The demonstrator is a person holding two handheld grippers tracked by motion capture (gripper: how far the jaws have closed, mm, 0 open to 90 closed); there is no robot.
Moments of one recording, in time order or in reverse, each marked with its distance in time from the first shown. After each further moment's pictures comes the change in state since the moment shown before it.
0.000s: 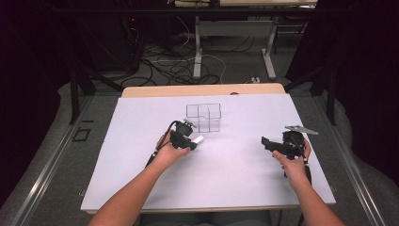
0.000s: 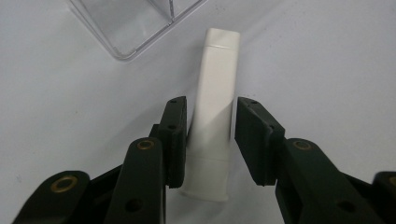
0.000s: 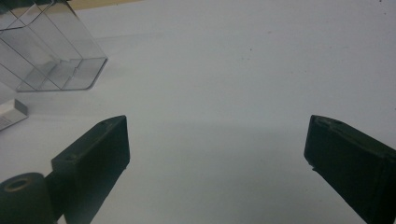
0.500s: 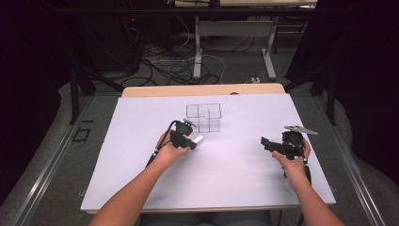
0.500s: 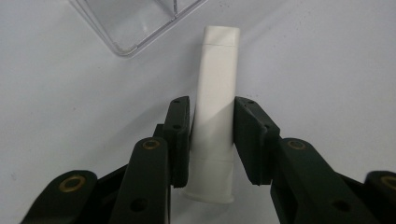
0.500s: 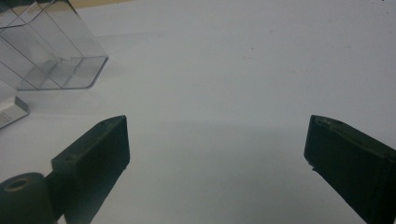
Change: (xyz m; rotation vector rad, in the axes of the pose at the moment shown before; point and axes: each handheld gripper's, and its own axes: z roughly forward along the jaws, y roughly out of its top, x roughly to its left) left arm 0.002 0.002 0.002 0.016 -0.007 -0.023; right arm 0.001 0.000 0.000 0.003 0.002 0.001
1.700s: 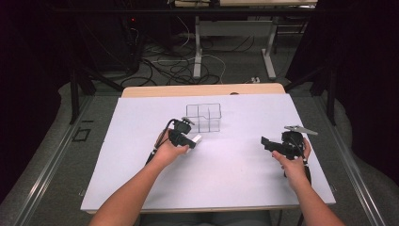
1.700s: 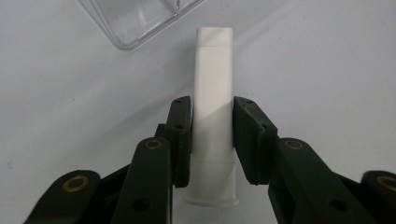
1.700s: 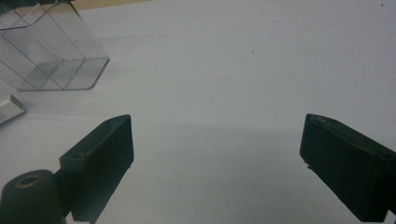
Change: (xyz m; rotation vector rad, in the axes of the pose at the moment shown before) left arm 0.005 0.002 -0.007 0.019 -0.050 -0.053; right arm 0.001 0.000 -0.001 -0.012 0.001 -0.013
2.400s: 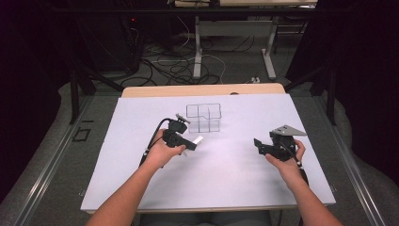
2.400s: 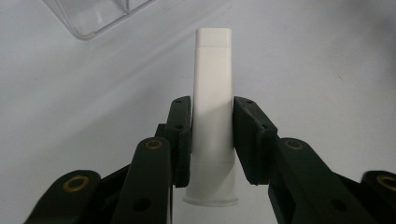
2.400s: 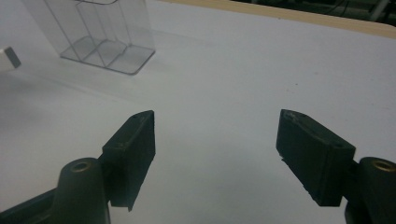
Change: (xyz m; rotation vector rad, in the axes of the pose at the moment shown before) left arm -0.010 -0.009 -0.040 -0.029 -0.172 -0.042; right arm 0.030 0.001 -0.005 -0.035 0.083 -0.276
